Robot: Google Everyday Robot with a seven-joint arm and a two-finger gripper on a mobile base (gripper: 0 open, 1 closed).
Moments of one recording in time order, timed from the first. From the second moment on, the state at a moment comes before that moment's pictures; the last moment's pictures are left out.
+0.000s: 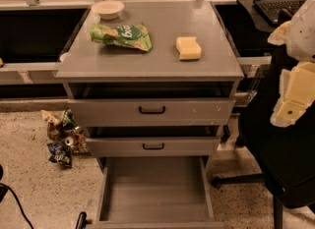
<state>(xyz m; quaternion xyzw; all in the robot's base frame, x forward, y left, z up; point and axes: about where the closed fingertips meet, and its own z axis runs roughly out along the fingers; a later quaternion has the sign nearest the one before) 0.438 -0.217 0.976 -0.60 0.78 -0.03 0.16</state>
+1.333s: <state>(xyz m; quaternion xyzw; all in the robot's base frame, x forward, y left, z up) 0.537 -0.173 0.941 -0.55 0.79 0.05 0.27</state>
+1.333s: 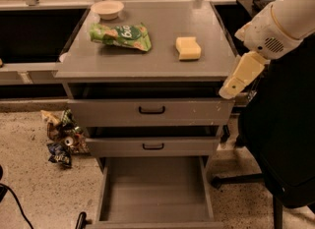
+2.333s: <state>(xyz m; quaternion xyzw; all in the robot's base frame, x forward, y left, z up) 0.601 -0.175 0.931 -0.52 0.79 0.05 0.34</state>
